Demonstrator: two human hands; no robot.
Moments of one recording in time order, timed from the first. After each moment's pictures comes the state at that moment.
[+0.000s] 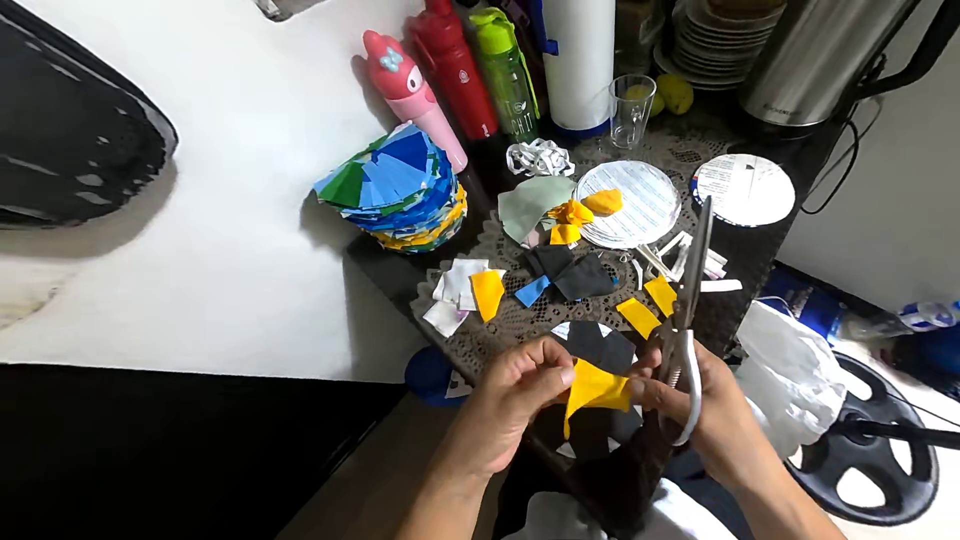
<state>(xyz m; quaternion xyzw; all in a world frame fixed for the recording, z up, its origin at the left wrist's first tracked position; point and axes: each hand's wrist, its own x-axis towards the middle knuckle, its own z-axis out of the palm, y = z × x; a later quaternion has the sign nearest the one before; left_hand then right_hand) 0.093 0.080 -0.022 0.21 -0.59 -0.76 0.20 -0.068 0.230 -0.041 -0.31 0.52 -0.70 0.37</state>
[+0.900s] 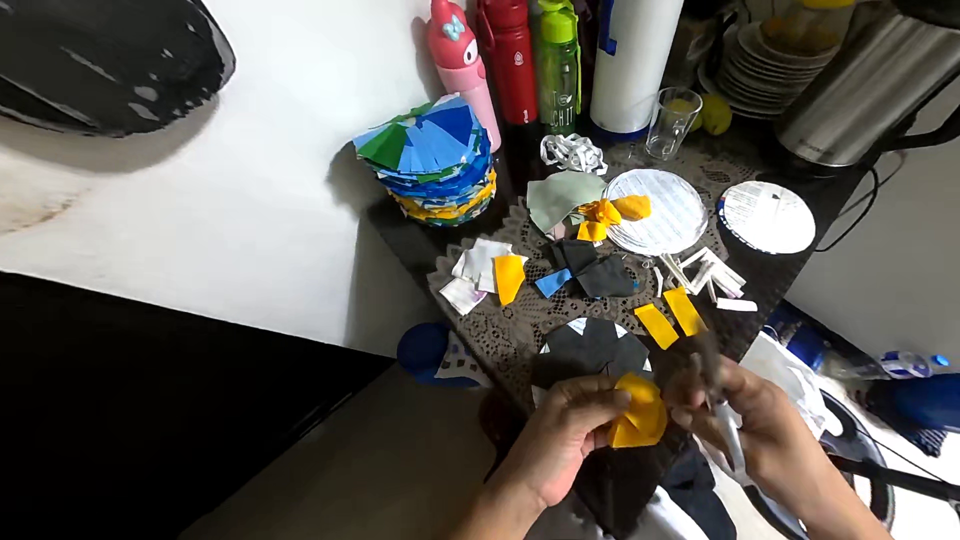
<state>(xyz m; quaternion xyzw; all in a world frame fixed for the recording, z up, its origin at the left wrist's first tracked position) 0.089 0.127 -0.035 0.29 -0.38 -0.86 0.15 -0.095 0.253 -0.030 -0.53 0.58 -0.54 0.29</state>
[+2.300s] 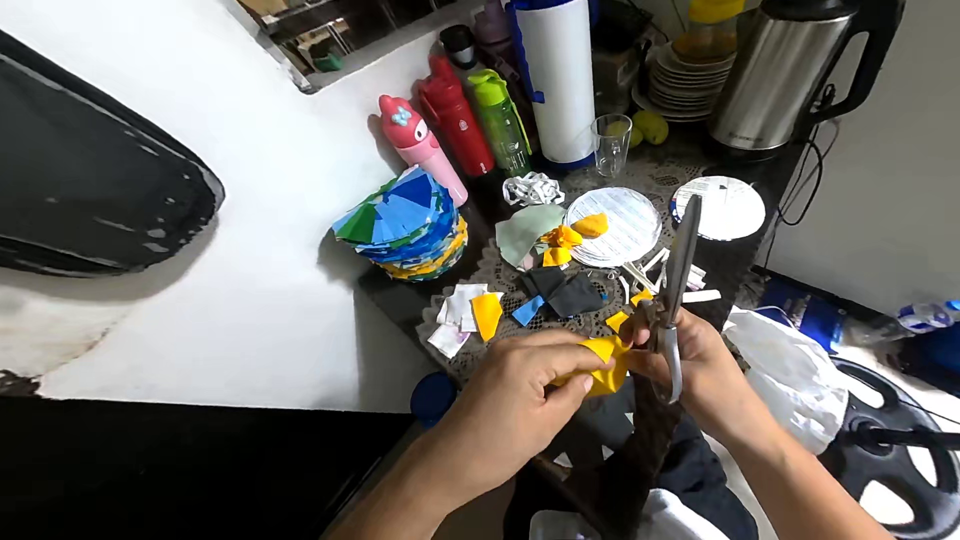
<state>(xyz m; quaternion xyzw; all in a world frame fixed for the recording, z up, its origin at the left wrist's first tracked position) 0.072 0.081 0.043 0.05 -0.92 -0.32 0.23 -0.097 0.217 -0.010 -0.42 0.48 -0.70 0.32</state>
